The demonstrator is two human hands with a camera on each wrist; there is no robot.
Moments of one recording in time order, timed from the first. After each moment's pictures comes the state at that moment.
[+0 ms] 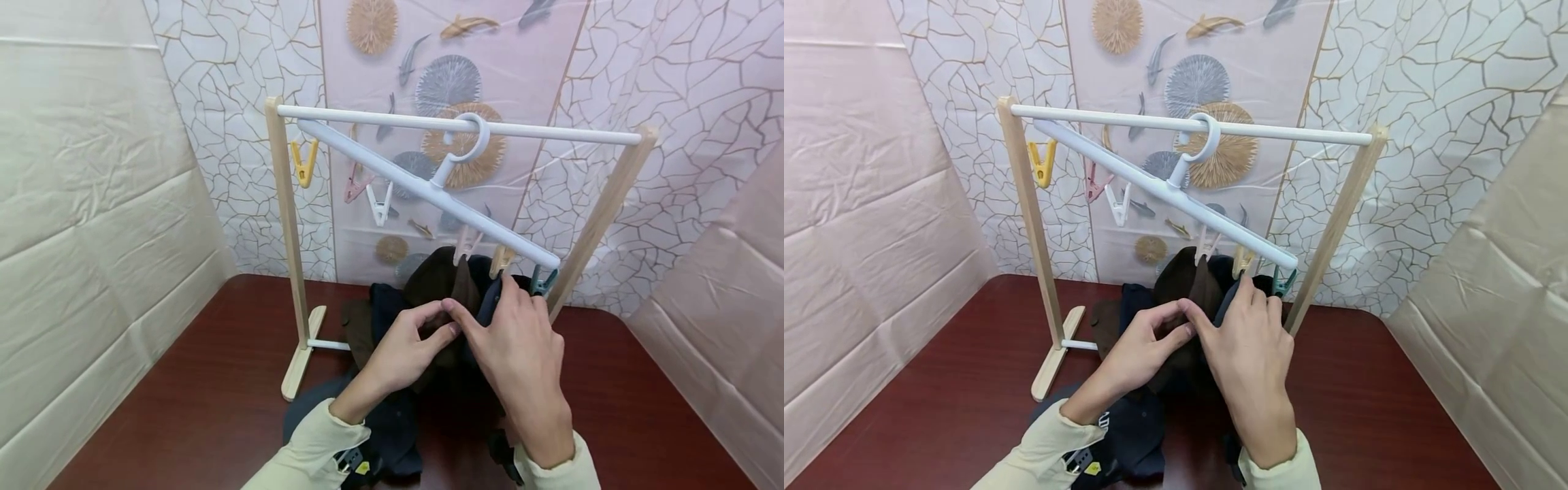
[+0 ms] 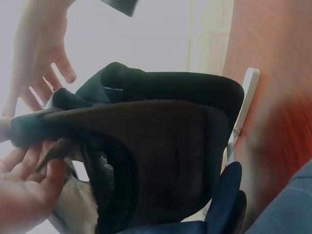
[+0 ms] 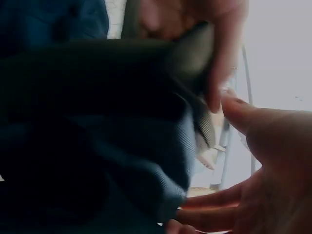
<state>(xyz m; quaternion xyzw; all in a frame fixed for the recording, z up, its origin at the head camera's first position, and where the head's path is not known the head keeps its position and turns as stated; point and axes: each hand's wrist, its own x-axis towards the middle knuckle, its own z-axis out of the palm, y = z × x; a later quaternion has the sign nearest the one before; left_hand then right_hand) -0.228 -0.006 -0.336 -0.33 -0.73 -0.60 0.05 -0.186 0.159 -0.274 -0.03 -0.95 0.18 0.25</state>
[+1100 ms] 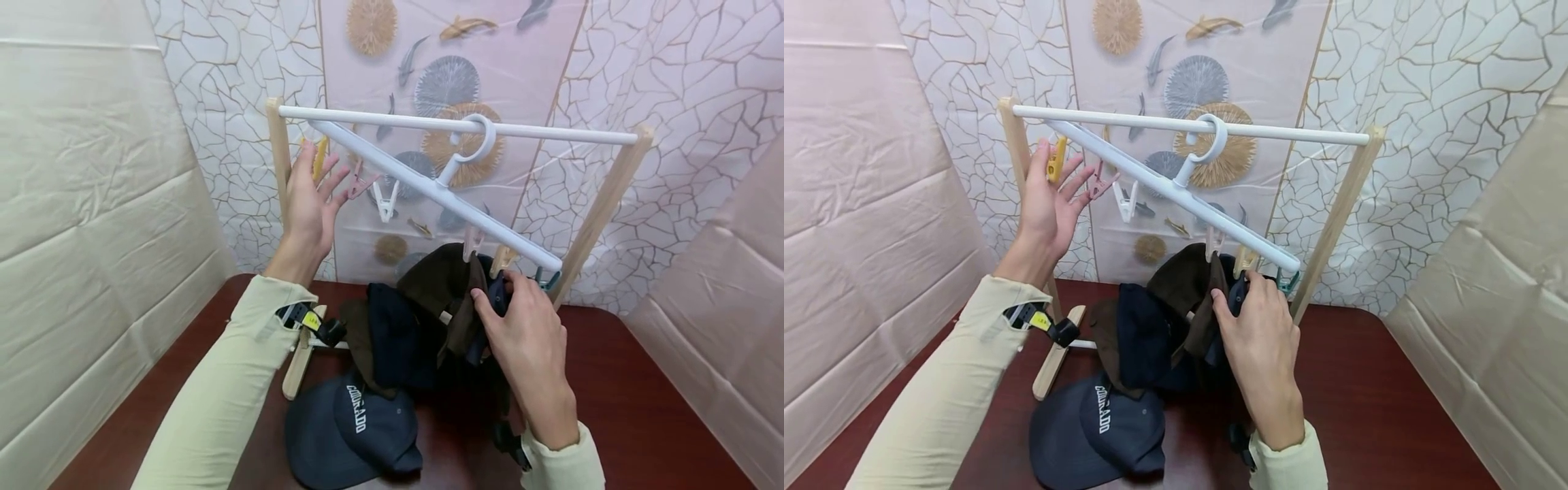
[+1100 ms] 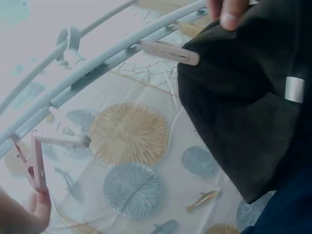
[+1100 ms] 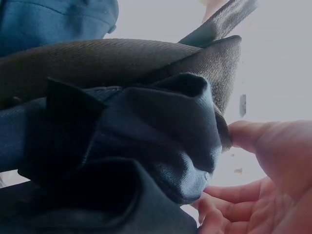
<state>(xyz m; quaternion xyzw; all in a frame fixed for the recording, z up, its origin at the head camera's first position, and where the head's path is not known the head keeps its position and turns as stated) -0.303 -0.098 -0.193 -0.11 -0.46 -0.86 0.18 -0.198 0.173 -0.275 -0.03 -0.94 0.25 0.25</state>
